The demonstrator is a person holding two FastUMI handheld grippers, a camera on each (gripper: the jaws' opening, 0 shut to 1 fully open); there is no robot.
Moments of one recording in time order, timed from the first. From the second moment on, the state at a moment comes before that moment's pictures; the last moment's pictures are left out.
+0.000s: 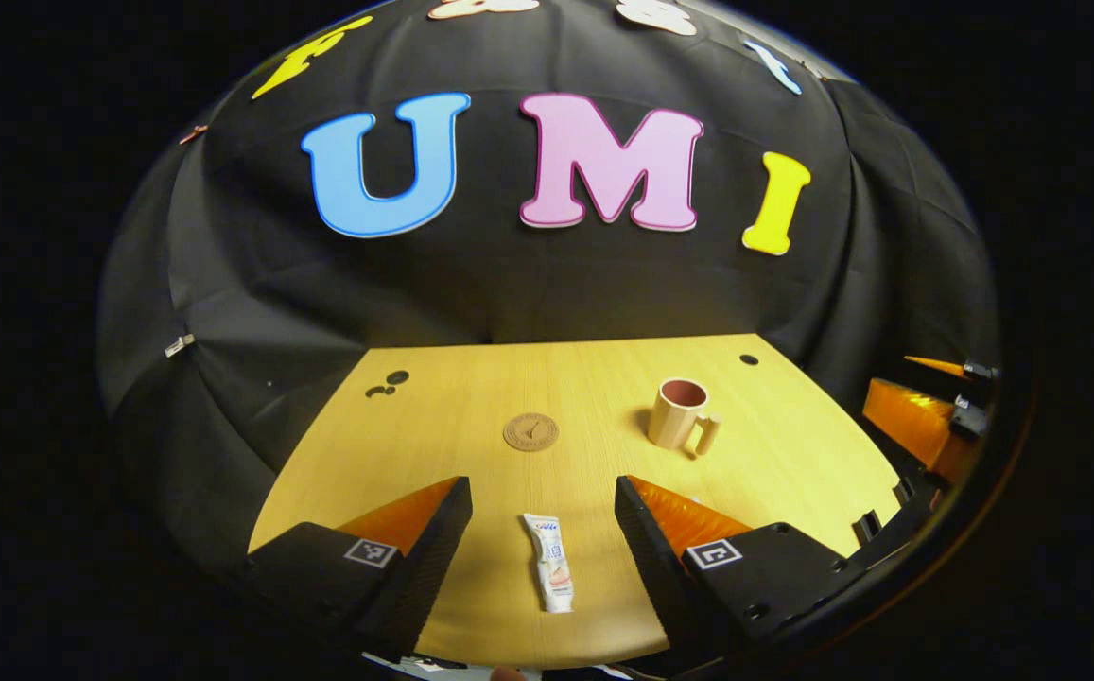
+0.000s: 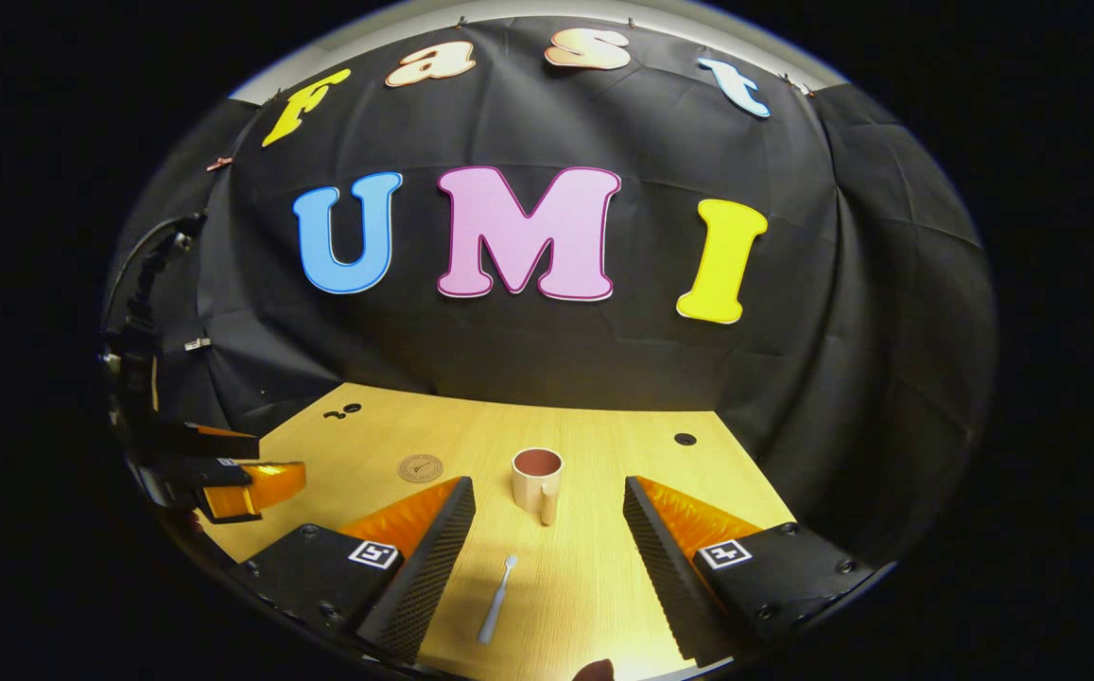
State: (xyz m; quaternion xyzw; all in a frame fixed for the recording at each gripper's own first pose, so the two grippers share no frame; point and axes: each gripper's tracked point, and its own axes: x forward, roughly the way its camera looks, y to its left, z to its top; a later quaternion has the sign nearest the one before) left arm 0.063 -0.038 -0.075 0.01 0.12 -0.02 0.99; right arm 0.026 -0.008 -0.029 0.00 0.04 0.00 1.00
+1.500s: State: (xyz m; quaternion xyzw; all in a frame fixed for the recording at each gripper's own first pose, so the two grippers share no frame) left arm 0.157 -0.040 -0.279 0.04 0.36 0.00 0.93; right arm 0.055 -0.049 -0.095 0.01 0.13 -0.01 0.99
